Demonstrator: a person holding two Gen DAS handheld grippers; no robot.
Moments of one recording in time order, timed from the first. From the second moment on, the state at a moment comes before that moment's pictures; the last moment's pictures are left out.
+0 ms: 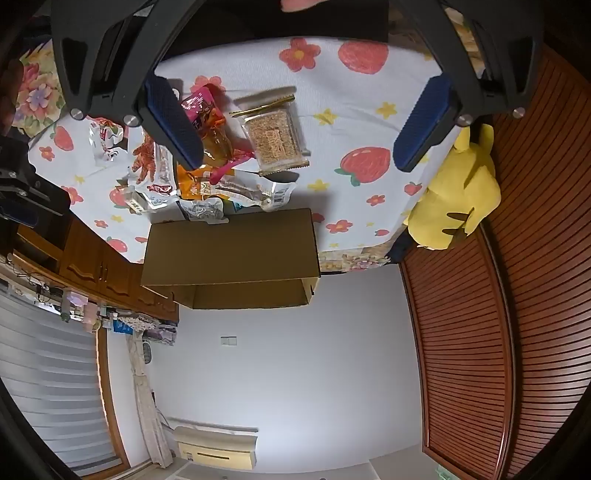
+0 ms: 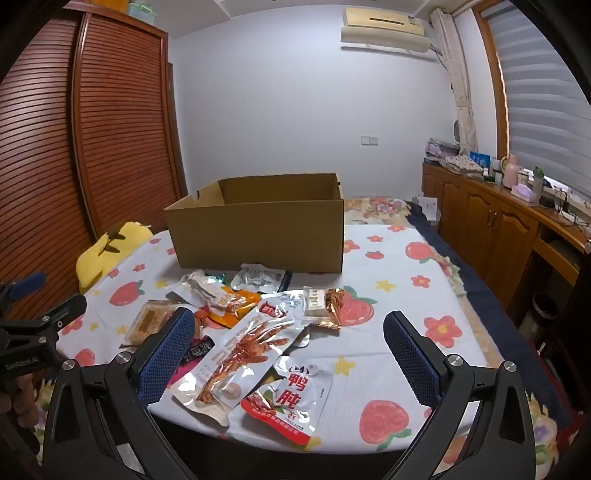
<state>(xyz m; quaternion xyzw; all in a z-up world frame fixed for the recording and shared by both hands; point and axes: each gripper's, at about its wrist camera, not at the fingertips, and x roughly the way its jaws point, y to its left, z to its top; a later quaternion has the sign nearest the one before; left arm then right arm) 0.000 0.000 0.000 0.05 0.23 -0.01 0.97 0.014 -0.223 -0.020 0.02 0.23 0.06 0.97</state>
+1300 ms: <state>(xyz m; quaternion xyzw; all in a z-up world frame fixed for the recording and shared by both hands) -0.003 0.000 0.006 0.05 0.23 -0.01 0.97 0.011 -0.228 -0.018 0.02 0.23 0.06 0.97</state>
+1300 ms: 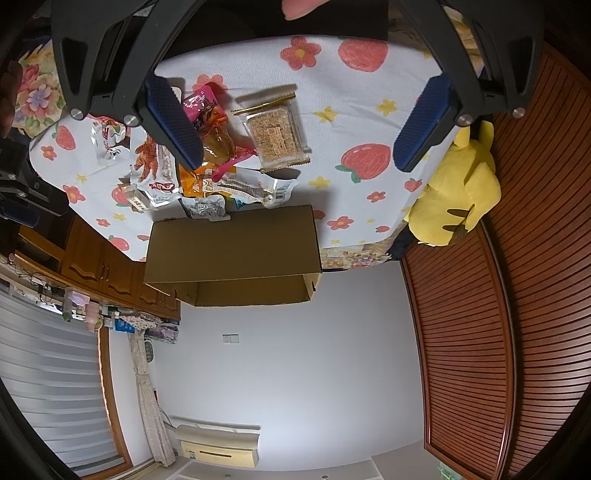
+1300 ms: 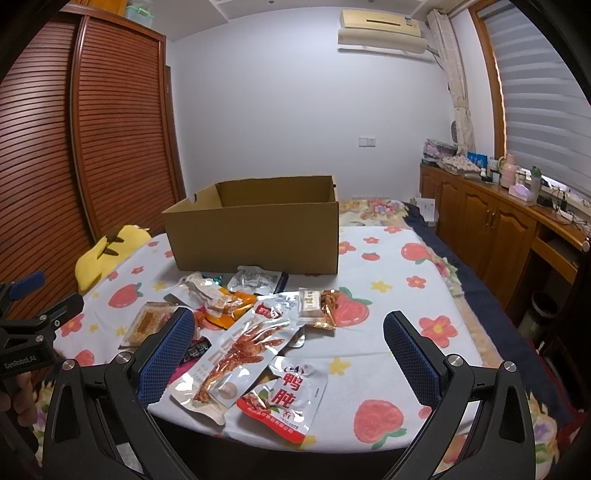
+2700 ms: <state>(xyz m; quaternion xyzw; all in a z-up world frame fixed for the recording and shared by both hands) -0.001 -0.003 0.002 0.05 0.23 -0.02 0.97 0.010 -0.231 -0.018 0.02 0.23 0.06 0.97</state>
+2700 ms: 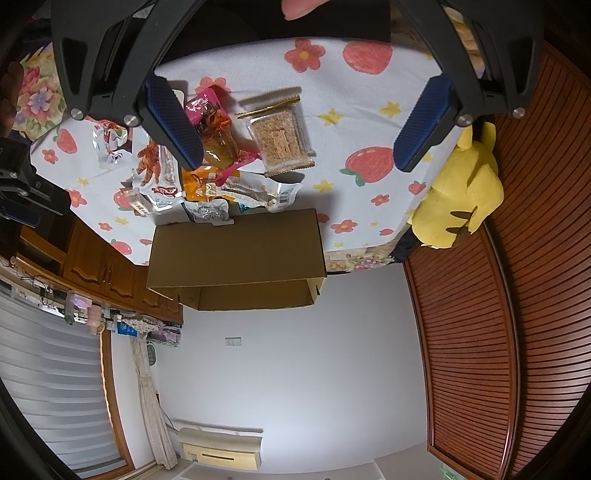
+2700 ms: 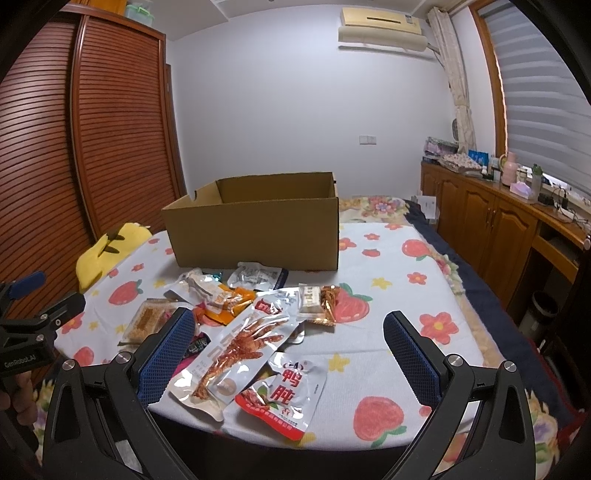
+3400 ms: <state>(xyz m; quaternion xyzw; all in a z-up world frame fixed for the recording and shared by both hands) 0.040 -0.035 -0.031 0.05 0.31 -0.11 0.94 0.026 -0.257 -0.059 0.03 0.29 0.07 0.95</state>
